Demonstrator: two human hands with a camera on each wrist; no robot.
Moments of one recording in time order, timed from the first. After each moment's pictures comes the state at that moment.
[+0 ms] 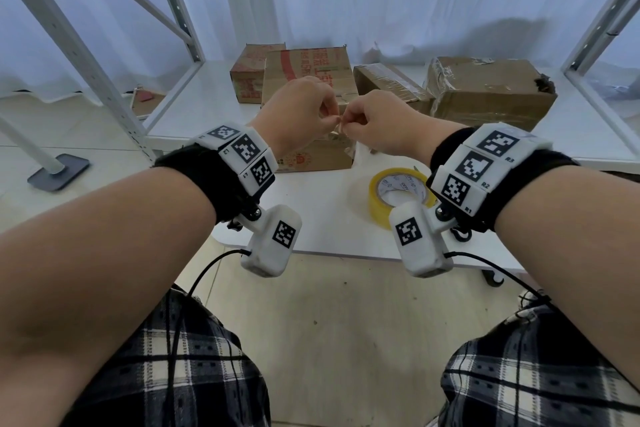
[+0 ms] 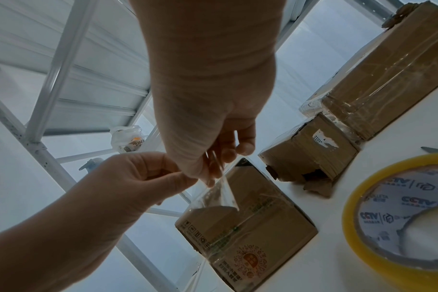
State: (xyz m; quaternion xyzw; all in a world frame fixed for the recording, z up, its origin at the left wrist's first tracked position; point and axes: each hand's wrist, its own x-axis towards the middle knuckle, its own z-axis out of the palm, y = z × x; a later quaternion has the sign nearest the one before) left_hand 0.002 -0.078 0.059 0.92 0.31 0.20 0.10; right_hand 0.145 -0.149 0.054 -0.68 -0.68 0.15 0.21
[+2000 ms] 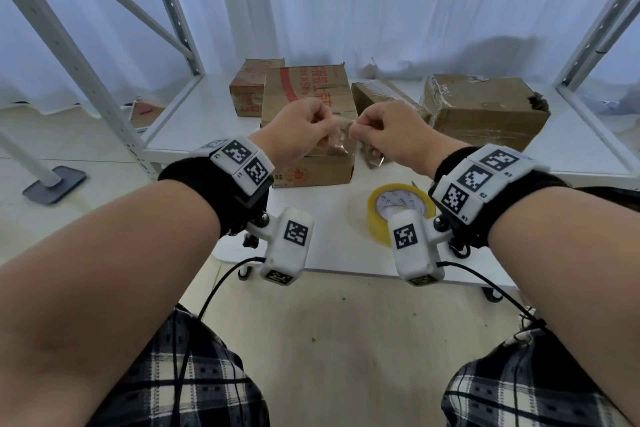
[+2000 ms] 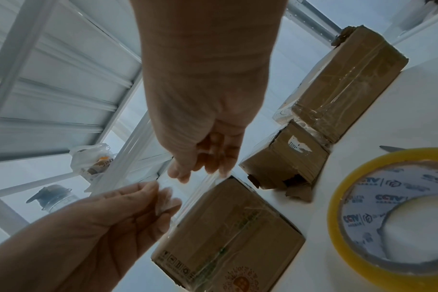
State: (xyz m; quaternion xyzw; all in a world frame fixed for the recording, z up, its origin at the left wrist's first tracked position) left_hand 0.004 -0.074 0.055 0.79 0.34 0.24 0.46; right_hand 0.160 -0.150 0.051 -0.68 -0.61 0.22 0.36
